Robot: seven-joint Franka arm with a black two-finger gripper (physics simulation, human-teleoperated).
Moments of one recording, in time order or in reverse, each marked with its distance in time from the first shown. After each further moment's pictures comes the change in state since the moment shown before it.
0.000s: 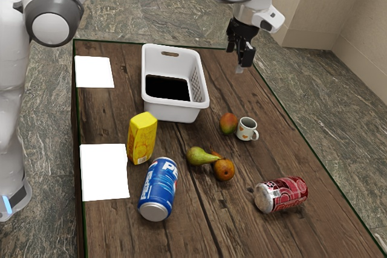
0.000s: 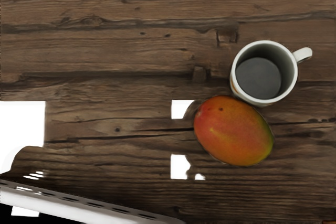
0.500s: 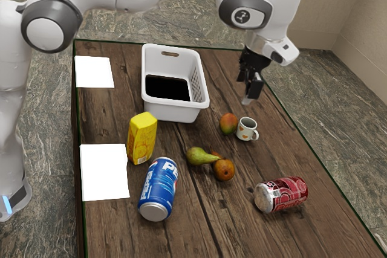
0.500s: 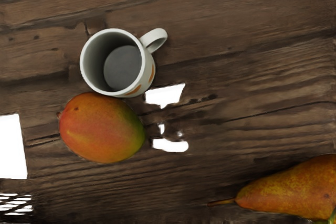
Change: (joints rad) arm -0.078 0.031 -0.091 -0.015 -0.014 -0.011 -0.004
